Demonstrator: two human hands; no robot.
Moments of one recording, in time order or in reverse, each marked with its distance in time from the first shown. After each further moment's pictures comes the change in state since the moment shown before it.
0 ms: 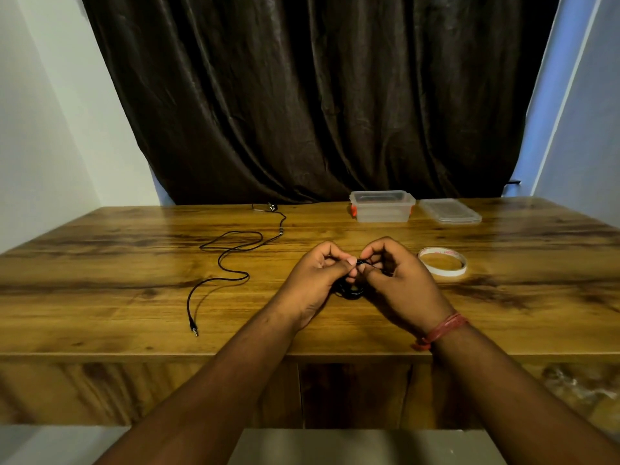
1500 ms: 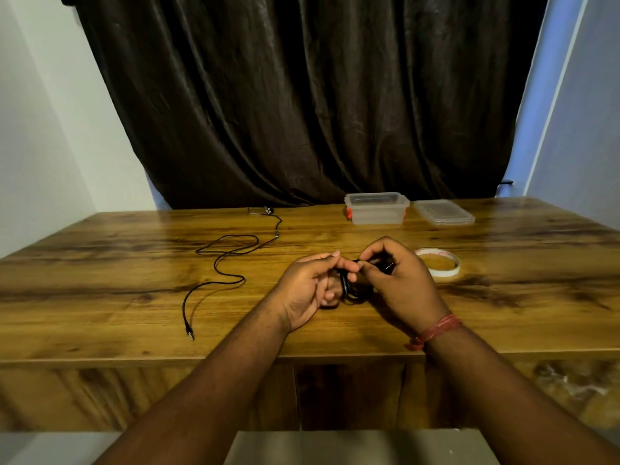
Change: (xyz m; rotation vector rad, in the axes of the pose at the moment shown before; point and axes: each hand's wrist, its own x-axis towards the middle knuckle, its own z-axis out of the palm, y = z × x) left_hand -0.003 0.006 -0.007 -0.155 -0.153 -0.143; right_hand -0.005 -0.010 -0.003 -0.094 0.124 -0.034
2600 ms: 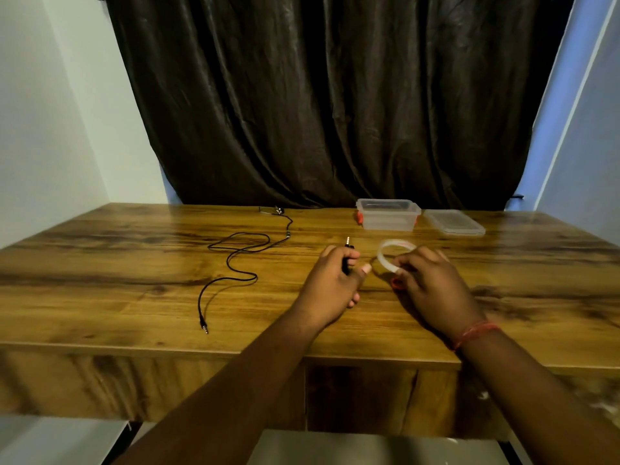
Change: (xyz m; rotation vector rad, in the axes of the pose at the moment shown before) left_hand 0.003 -0.010 0.014 0.619 0.307 0.217; right_hand 0.011 0.020 -0.032 -0.773 -0.042 -0.225
